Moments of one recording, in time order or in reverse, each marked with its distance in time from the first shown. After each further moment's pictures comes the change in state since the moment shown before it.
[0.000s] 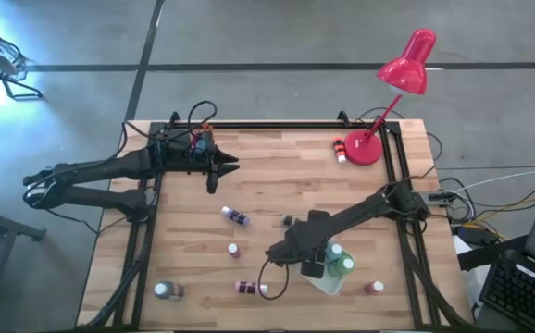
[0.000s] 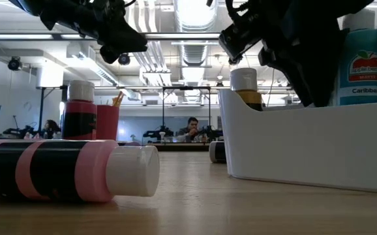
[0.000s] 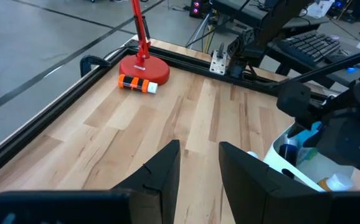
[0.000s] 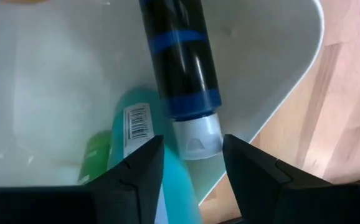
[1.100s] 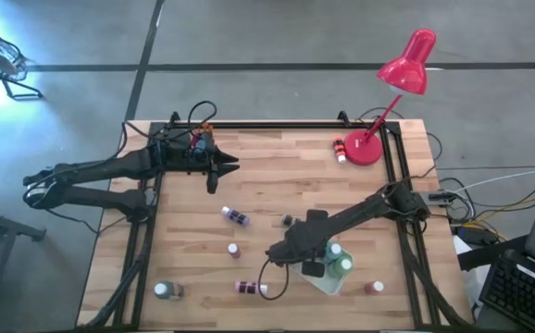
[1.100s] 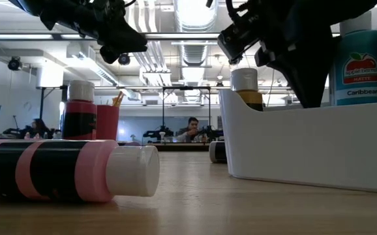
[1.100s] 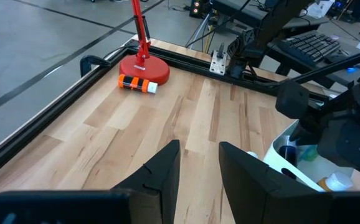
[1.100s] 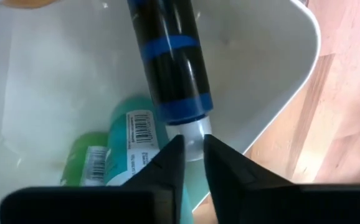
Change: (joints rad) left arm 0.000 0.000 0.000 0.000 0.000 0.000; right arm 0.000 0.001 -0.005 0.006 0.026 -0.041
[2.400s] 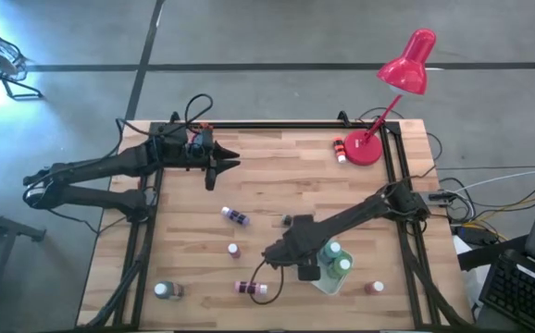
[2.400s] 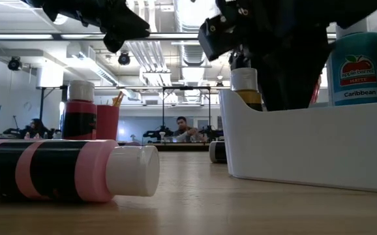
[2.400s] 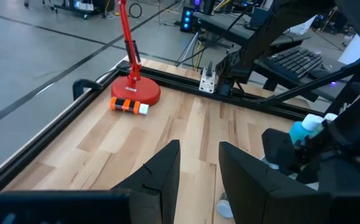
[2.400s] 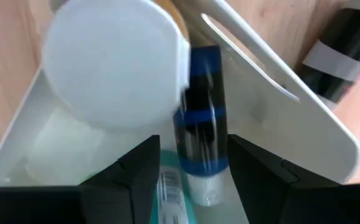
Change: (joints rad) left arm 0.000 0.000 0.077 -0.016 0.031 0.008; right arm 0.000 0.000 -0.031 0.206 -0.001 -0.211
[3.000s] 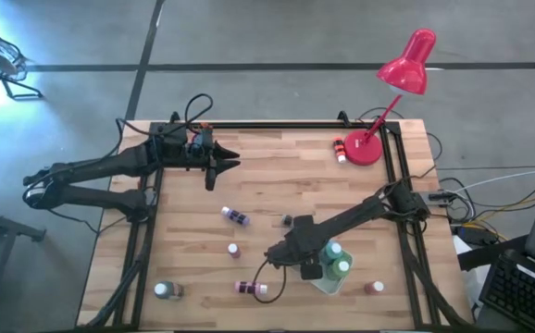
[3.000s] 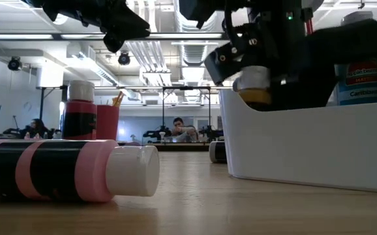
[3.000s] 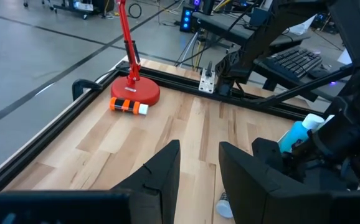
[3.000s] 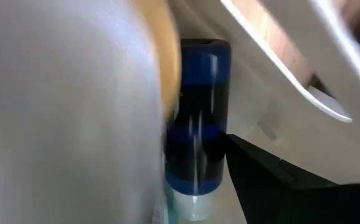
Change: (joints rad) left arm 0.000 0.000 0.002 0.000 0.000 0.001; right arm -0.001 0.001 -0.115 0.100 0.005 -0.051
